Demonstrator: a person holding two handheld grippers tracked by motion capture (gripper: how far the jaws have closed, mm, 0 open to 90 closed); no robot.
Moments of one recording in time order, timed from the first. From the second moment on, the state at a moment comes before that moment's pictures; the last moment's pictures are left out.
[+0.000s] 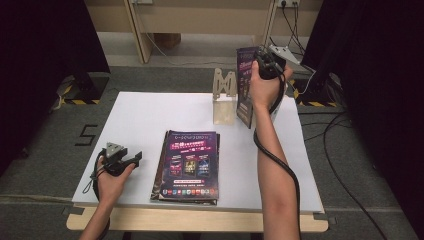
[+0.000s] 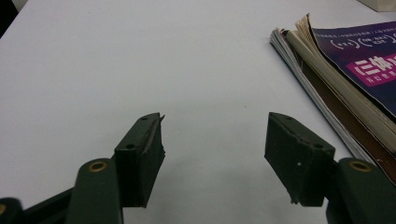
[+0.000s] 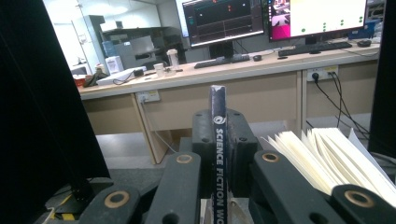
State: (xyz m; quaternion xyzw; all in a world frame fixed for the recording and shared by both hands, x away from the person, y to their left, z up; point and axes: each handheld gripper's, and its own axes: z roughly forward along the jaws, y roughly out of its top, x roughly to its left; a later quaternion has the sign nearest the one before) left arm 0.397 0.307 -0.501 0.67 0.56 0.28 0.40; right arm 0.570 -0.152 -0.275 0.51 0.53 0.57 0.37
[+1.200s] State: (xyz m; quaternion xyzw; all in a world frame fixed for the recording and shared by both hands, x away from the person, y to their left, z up) left arm 0.396 0.306 -0.501 0.67 0.55 0.28 0.40; right arm 0.503 -0.153 -0.310 0.47 0.54 0.56 0.42
